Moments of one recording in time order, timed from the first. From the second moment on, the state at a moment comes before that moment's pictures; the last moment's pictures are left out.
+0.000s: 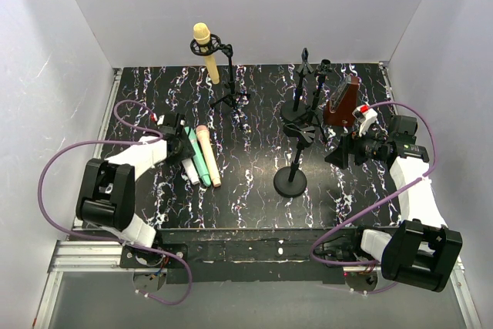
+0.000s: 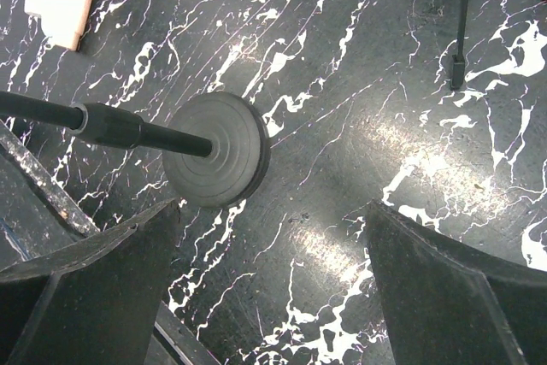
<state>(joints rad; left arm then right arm) -0.23 1.55 0.87 -0.40 -0.20 -0.60 -0.20 1.11 0.82 -0.64 -0.88 -0.38</state>
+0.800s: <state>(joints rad) -0.18 1.44 0.81 -0.38 -0.22 -0.58 -0.22 1.11 0.82 -0.64 -0.90 -0.39</state>
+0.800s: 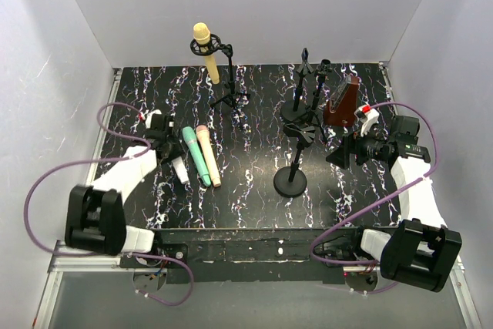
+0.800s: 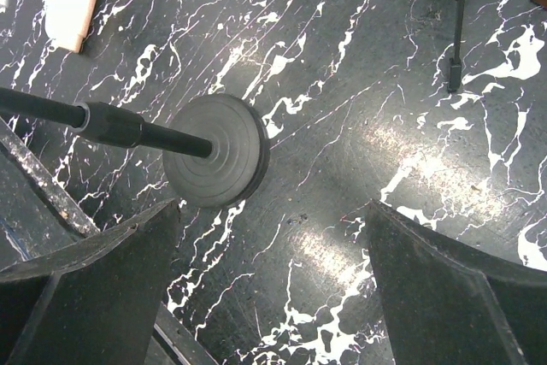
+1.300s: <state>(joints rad) -0.18 0.70 0.79 -0.36 0.01 -0.48 -0.28 1.04 0.83 -0.70 -0.93 -0.42</state>
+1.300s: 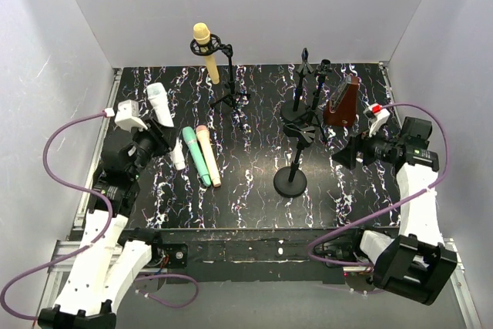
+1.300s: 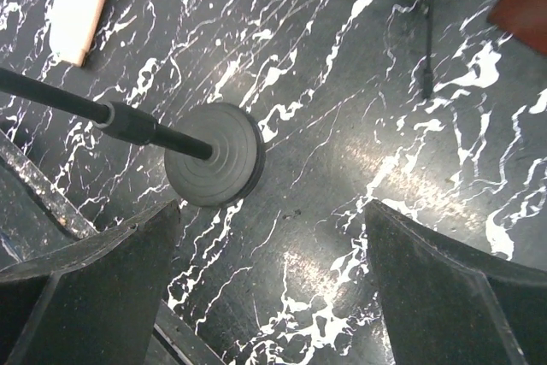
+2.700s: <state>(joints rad) -0.86 1.47 1.54 0.16 0.19 -0.42 0.08 1.22 1.68 -1.02 -1.32 -0.28</state>
